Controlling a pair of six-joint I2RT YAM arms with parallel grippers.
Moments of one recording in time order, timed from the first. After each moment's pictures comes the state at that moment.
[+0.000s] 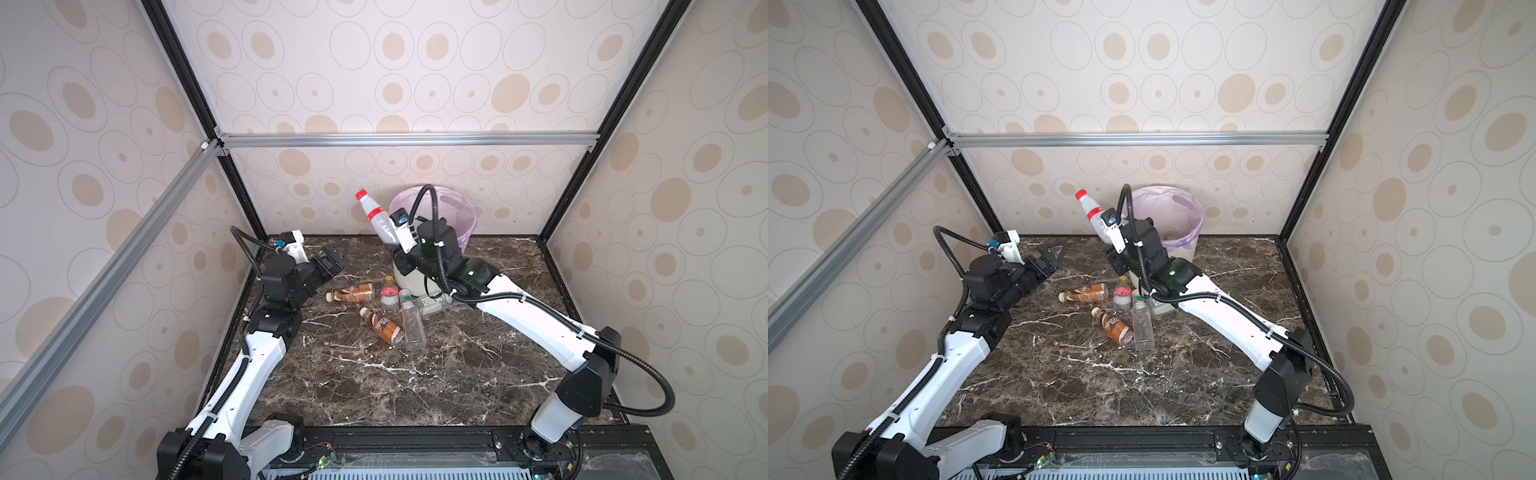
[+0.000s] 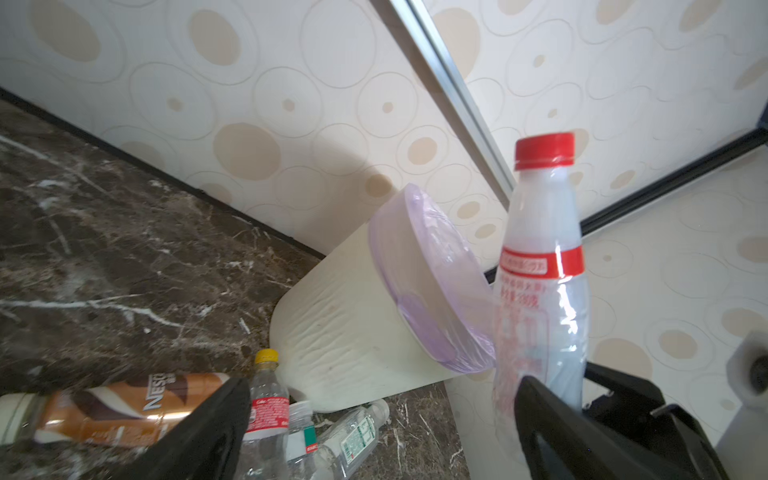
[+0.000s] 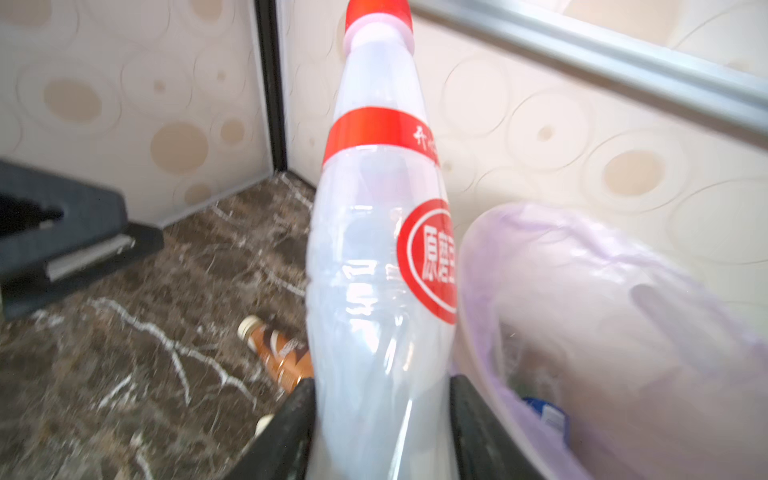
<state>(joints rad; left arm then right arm) -0.19 1.10 0.95 0.08 0.29 -0.83 0.79 1.63 1.69 -0.28 0.27 -0.14</state>
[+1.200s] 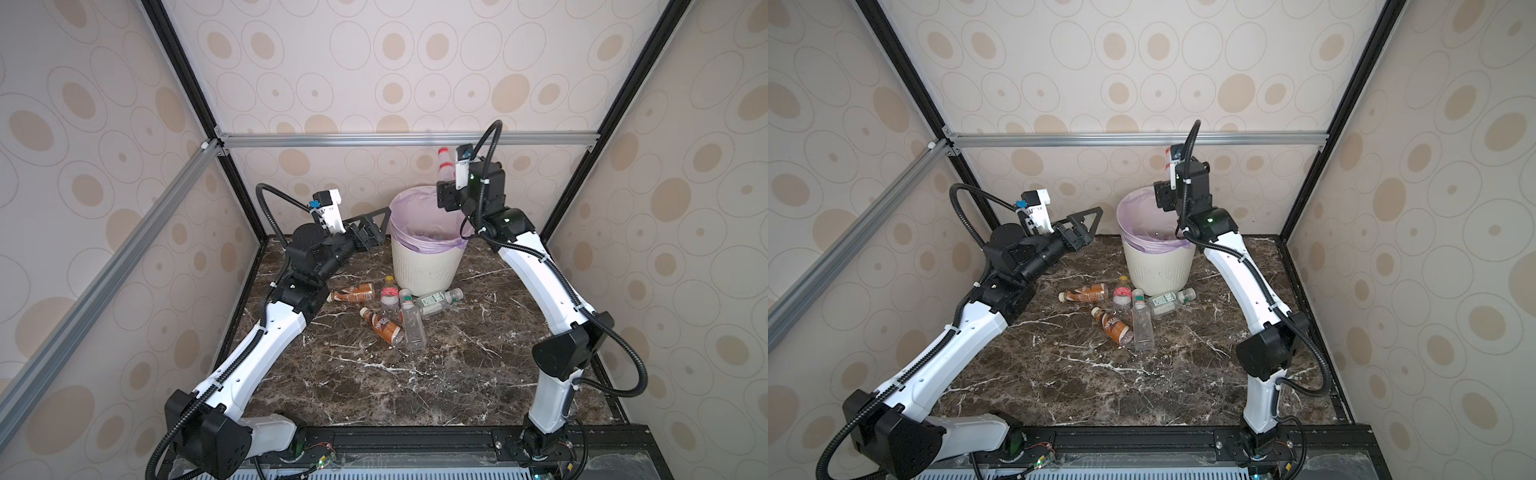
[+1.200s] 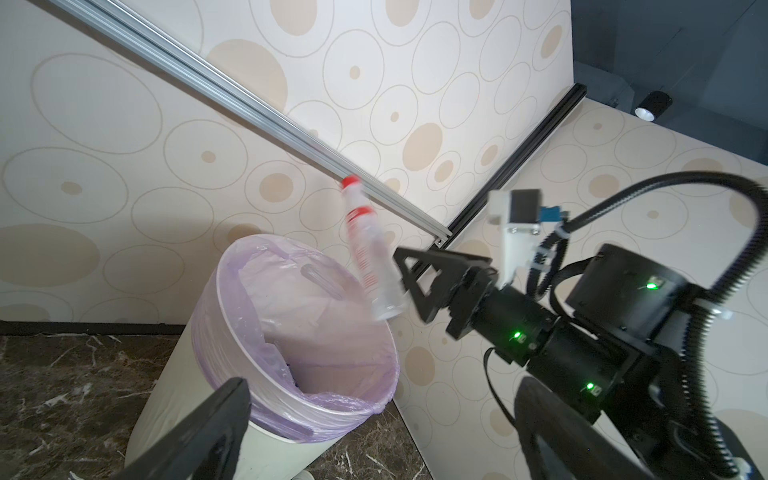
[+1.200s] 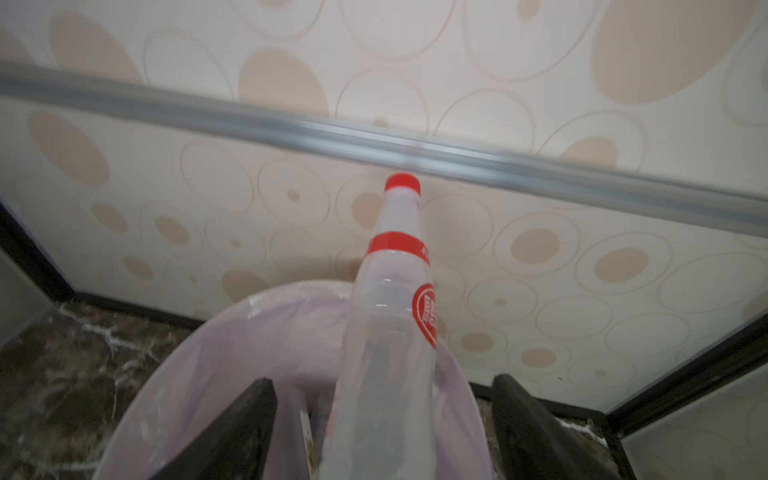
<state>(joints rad) -0.42 1.28 1.24 0.15 0.20 -0.72 0.47 1.87 2.11 -0.51 0.31 -0.04</state>
